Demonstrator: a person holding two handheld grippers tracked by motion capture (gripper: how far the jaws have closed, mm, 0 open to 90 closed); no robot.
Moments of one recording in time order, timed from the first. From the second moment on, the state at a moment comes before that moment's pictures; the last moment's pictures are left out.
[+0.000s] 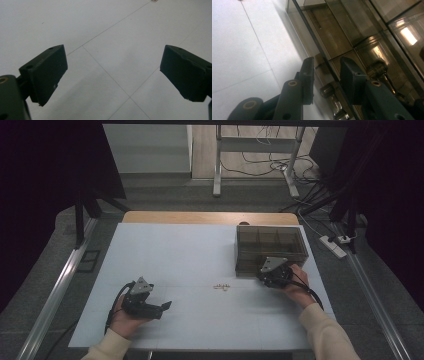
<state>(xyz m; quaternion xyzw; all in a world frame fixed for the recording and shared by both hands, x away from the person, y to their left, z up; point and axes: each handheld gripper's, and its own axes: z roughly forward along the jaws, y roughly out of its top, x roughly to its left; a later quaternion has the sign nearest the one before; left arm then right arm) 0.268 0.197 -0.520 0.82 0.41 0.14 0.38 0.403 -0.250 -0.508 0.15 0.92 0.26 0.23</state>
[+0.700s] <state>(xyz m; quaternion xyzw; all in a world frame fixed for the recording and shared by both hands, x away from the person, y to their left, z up) 0.268 0.196 -0.521 0.82 0.41 0.14 0.38 0.409 -0.252 -0.510 0.14 0.93 0.26 0.22</state>
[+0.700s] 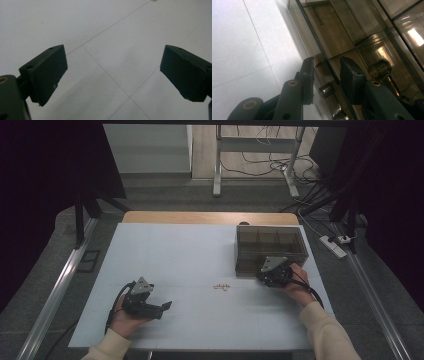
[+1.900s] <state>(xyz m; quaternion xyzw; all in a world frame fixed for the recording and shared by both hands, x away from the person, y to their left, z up) 0.268 0.197 -0.521 0.82 0.41 0.14 0.38 0.407 -0.255 -0.508 0.13 0.94 0.26 0.20</state>
